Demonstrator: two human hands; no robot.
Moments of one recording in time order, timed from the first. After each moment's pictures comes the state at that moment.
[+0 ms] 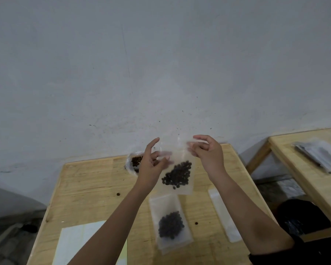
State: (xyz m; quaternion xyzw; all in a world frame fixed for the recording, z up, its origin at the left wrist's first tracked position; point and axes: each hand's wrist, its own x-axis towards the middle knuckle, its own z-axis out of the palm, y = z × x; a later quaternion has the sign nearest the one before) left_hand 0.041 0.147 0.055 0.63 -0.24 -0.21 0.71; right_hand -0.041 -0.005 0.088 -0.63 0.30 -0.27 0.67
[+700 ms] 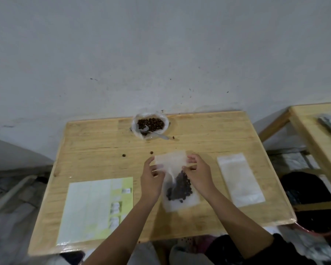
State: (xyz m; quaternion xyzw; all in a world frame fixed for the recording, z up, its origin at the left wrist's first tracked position) left_hand -0.025 0.202 -0.071 0.78 -0.01 -0.20 0.59; right_hand -0.087 0.062 -0.048 -0.78 0.37 -0.05 0.50
